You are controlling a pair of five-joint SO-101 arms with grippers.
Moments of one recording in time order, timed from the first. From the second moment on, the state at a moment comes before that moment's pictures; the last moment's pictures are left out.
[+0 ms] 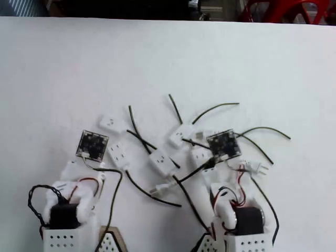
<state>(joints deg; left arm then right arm) -7.0 -104.1 92.8 72.0 -17.6 -7.3 -103.0 83.9 70.6 14.8</state>
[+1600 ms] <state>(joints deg) -7.2 -103.7 96.4 64.8 -17.6 20.7 -29.1 50.1 69.9 80.7</state>
